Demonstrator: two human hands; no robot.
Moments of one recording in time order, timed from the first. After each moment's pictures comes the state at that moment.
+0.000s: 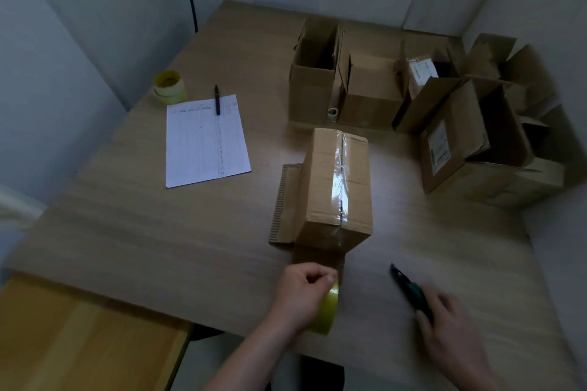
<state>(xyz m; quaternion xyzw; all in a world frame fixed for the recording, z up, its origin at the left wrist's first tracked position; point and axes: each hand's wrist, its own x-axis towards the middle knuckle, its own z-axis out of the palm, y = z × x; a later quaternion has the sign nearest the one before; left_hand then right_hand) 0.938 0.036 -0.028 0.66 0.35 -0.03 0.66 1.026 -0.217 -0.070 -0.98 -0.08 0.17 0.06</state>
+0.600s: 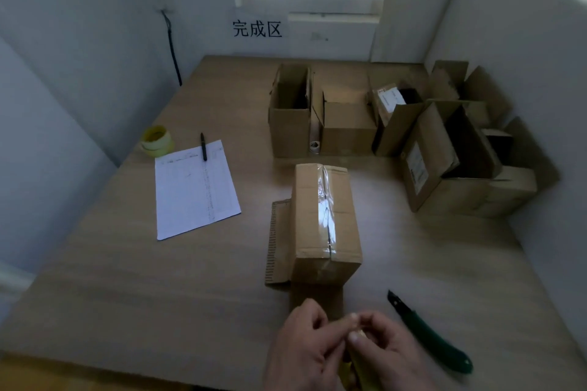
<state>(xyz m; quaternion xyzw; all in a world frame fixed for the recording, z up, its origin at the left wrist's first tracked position) 0.902 0.036 0.008 0.93 0.01 0.09 0.36 0.975 -0.112 0.038 -0.64 0.04 0.41 0.65</state>
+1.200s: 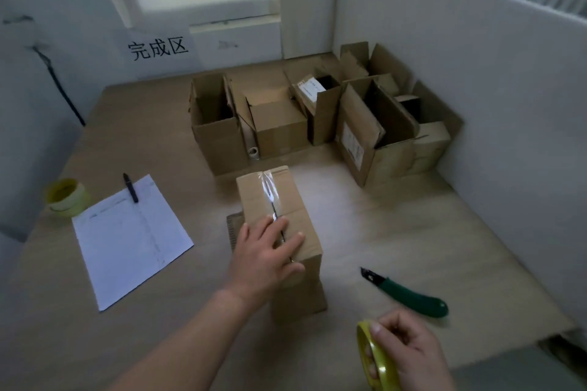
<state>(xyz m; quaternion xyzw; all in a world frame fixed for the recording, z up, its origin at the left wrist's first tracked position) 1.041 0.123 -0.017 0.98 -0.18 0.07 0.06 0.940 -0.128 0.004 -0.62 0.23 0.15 0.73</state>
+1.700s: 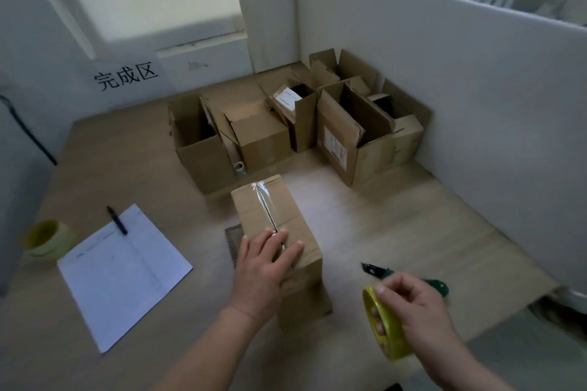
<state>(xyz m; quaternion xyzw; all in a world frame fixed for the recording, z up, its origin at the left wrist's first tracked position) 1.038 0.137 -0.025 0.97 -0.22 0.05 0.09 0.956 -0.111 0.031 -0.63 0.22 0.08 0.74</state>
